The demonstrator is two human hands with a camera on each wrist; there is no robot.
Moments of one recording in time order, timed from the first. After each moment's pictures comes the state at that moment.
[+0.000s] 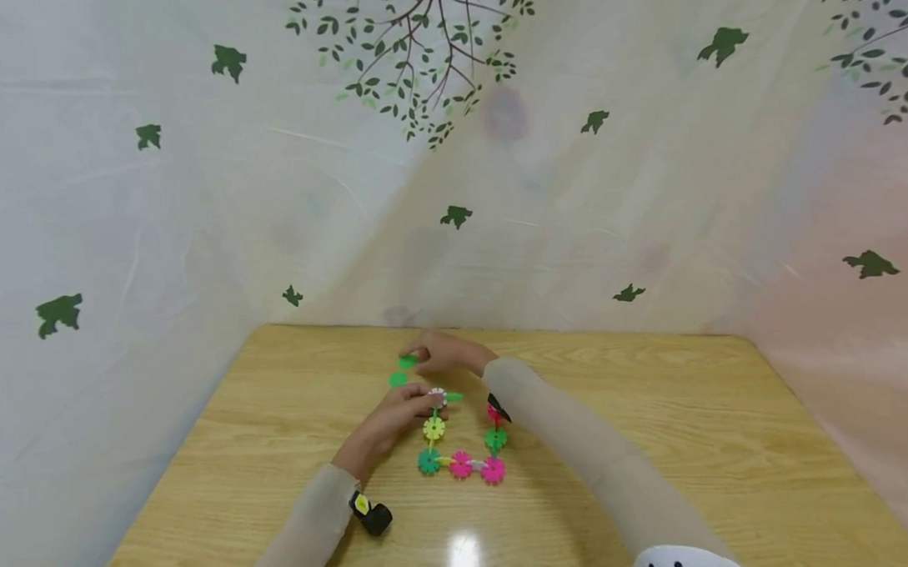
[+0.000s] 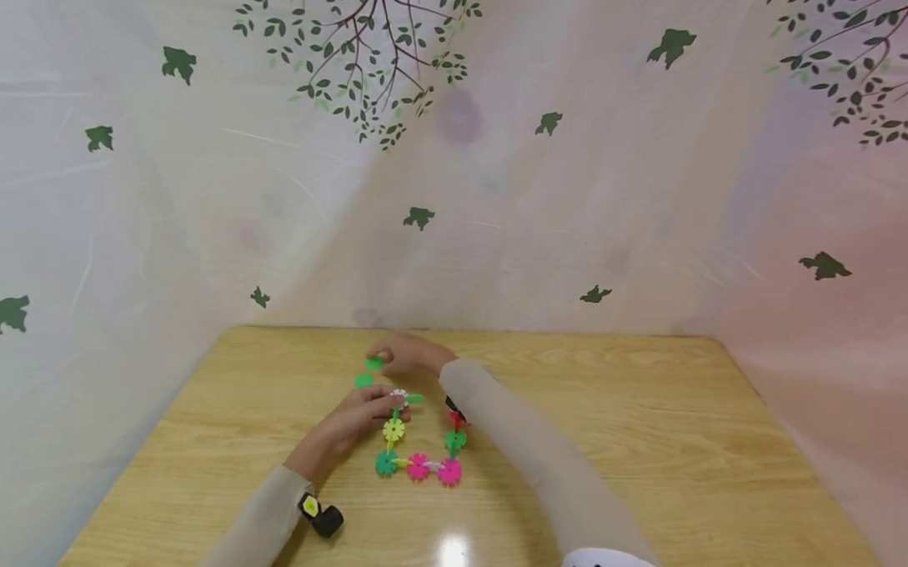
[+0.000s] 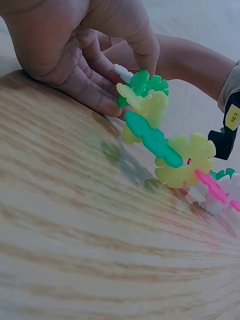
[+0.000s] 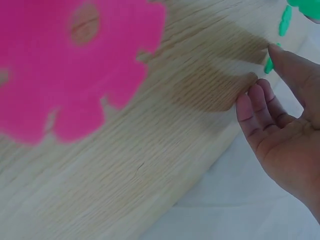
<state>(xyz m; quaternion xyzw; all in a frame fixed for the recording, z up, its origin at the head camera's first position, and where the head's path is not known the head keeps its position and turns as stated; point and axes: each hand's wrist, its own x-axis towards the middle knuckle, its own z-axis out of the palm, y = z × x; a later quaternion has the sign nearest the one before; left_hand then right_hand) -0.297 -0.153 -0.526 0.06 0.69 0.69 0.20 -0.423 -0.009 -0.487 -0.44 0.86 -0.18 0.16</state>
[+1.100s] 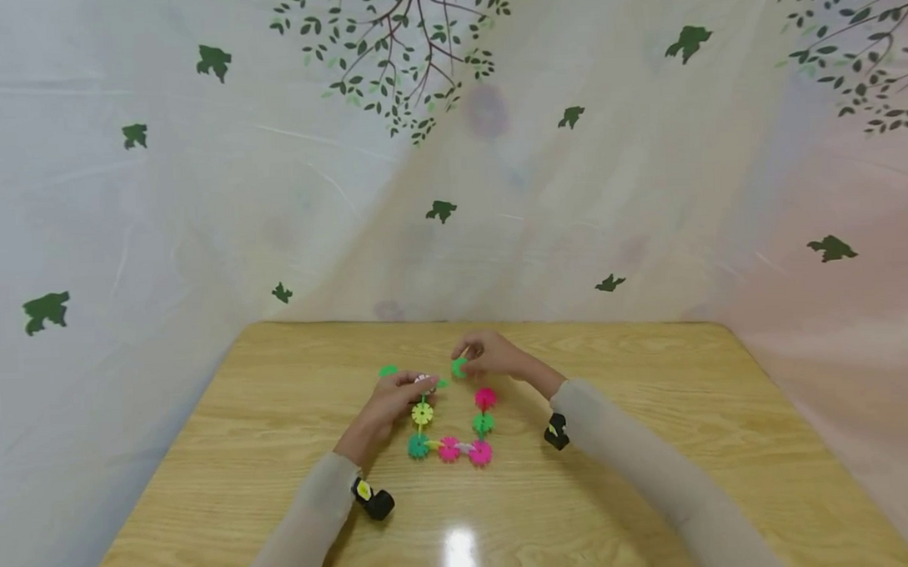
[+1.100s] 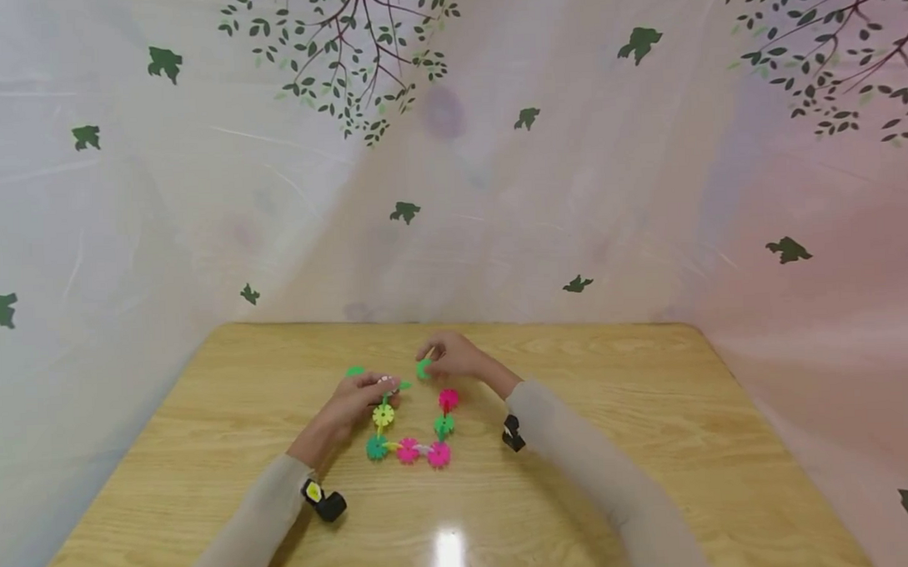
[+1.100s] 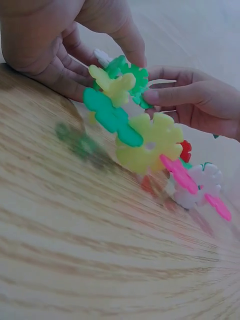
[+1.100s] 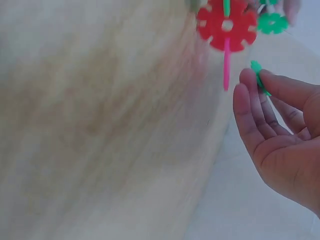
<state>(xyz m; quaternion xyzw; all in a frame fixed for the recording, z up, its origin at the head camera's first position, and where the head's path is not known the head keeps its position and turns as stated) -0.299 -0.134 -0.522 -0.04 0.70 0.70 0.13 -0.372 0.094 -0.478 -0.27 0.84 -0.44 0.18</state>
